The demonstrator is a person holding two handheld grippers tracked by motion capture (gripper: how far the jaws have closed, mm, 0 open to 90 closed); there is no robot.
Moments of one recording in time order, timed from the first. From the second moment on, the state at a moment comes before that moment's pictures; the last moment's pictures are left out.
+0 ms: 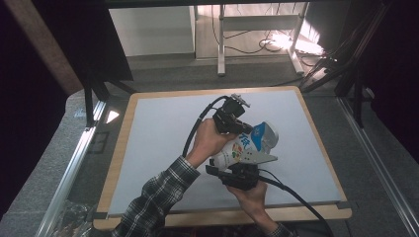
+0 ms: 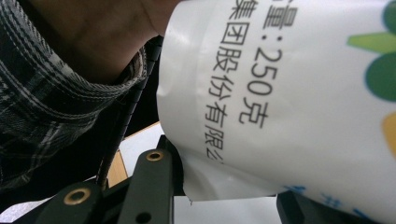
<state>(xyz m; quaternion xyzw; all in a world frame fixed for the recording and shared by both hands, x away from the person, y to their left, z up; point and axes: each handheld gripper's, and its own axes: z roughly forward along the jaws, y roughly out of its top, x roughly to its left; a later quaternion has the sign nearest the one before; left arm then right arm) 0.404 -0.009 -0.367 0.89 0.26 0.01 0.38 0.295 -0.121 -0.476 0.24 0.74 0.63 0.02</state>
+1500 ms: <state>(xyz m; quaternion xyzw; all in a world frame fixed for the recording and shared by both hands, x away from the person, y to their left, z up) 0.405 -0.012 -0.369 0.89 0.26 0.01 0.38 0.294 -0.123 -0.473 0.24 0.73 0.64 0.02</state>
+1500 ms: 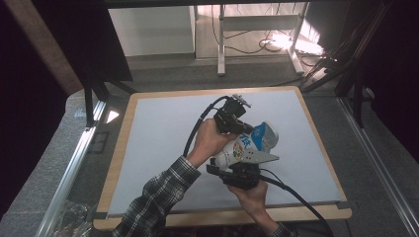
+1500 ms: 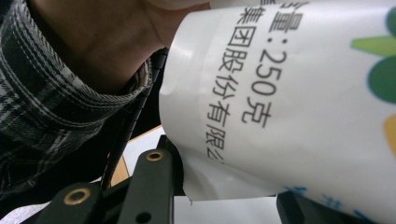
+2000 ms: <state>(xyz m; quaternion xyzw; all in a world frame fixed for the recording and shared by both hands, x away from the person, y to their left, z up) 0.406 -0.012 -0.372 0.89 0.26 0.01 0.38 0.294 -0.124 -0.471 0.23 0.73 0.64 0.02</state>
